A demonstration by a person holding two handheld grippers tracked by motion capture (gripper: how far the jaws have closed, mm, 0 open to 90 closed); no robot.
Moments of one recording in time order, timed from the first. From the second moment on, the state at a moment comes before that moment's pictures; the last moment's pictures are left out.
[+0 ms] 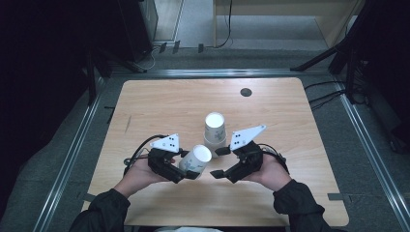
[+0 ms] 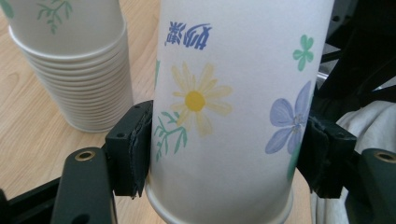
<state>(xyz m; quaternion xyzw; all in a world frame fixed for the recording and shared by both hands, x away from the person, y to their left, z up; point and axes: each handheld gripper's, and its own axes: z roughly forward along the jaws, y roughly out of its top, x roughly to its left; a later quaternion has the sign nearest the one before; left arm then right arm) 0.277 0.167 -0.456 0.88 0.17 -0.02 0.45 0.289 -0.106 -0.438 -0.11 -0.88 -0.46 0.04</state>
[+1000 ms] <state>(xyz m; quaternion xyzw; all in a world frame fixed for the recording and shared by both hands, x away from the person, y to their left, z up) 0.287 0.135 -0.481 0.95 0.13 -0.02 0.29 0.284 -0.111 -0.469 -0.11 -0.89 -0.43 0.03</state>
